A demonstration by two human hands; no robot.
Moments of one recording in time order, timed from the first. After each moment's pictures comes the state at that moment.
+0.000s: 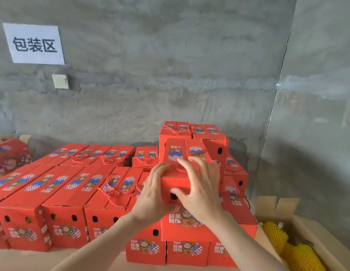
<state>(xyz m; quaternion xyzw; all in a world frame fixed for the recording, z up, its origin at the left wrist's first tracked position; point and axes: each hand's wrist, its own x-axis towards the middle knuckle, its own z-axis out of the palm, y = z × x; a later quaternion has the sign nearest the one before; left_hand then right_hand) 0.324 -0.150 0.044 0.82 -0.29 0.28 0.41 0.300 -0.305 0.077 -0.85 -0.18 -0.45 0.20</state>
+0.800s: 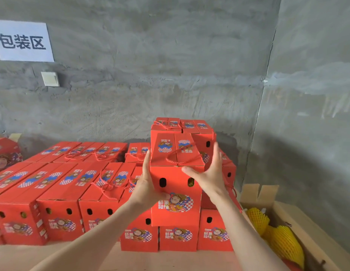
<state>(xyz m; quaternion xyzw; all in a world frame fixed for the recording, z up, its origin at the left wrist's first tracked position) 0.322 -0.160 0.042 0.83 -0.17 0.12 0.51 0.309 -0.355 0.069 -0.79 -0.06 -0.24 0.57</state>
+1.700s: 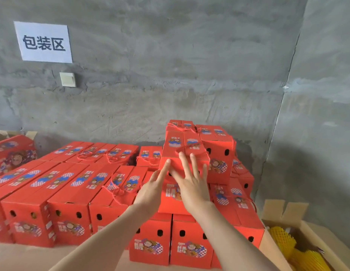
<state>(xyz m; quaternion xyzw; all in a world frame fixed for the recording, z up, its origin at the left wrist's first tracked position) 0.359 -0.134 0.034 0.95 -0.14 0.18 0.22 0.357 -0.281 0.055 -0.96 -0.15 -0.23 0.00</state>
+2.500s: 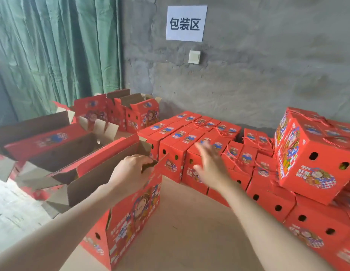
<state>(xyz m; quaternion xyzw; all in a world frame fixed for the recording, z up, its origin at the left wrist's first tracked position) 0.087 0.221 0.046 0.94 0.13 0.25 0.20 0.230 0.024 0.049 -0.91 -0.34 -0.11 0.20</state>
